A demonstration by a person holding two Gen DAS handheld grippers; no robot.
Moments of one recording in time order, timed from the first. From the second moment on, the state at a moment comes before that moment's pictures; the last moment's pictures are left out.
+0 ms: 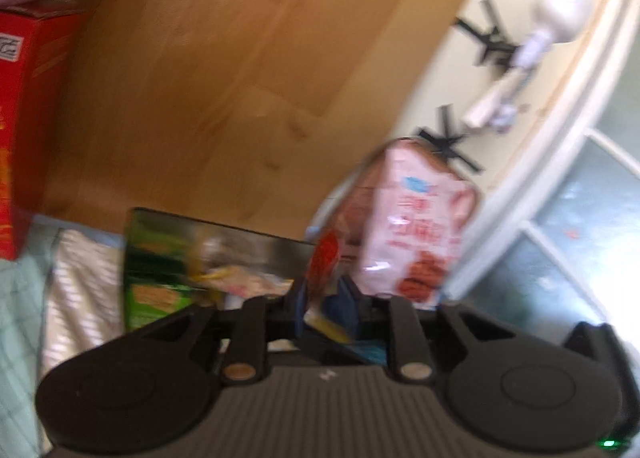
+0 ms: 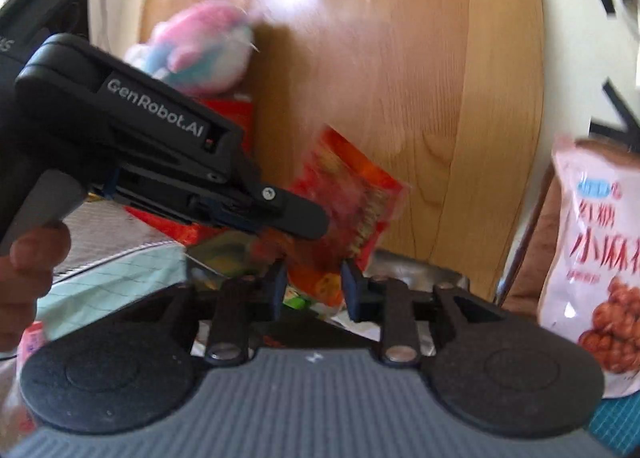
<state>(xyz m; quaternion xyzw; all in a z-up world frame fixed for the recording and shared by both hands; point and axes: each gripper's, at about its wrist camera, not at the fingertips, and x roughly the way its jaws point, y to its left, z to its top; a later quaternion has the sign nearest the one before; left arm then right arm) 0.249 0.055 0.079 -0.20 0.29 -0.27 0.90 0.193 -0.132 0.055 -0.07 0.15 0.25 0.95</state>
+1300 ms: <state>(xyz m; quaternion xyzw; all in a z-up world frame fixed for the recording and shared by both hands) -0.022 0.156 0.006 -0.27 0.32 -0.23 0.88 -0.039 -0.111 0.011 -0.21 0.24 0.49 0.81</state>
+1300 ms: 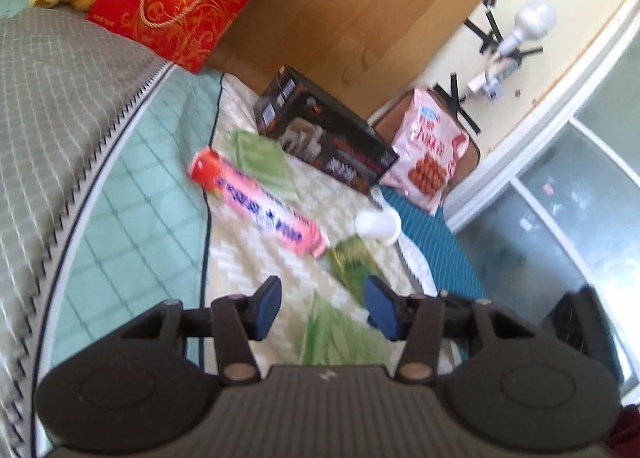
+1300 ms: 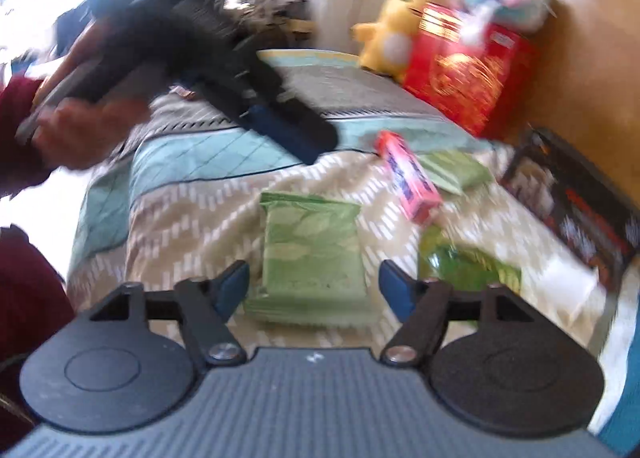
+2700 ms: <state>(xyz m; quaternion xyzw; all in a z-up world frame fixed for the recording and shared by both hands) 0.175 0.054 0.093 -0.18 0.28 -0.24 0.91 0.138 -0.169 0.077 -0.01 0.19 0.34 0.92</state>
